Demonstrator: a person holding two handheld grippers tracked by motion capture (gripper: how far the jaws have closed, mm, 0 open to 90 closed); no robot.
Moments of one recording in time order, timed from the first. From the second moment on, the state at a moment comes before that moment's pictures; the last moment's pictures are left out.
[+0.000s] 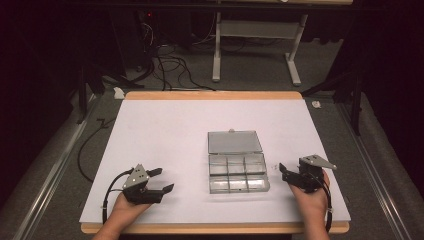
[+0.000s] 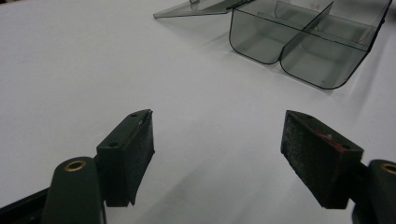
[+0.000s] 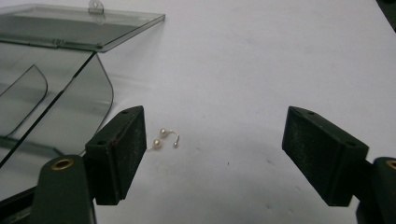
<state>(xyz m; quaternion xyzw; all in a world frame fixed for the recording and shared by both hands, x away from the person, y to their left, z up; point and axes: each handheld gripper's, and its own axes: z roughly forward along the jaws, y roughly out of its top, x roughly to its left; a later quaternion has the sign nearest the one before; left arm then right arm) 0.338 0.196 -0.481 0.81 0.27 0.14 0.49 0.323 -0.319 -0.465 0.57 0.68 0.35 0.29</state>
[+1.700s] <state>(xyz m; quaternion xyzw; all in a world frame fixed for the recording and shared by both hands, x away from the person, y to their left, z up) 0.337 0.193 -0.481 0.82 0.26 0.14 0.48 0.309 -0.317 -0.449 0.57 0.71 0.33 0.26</state>
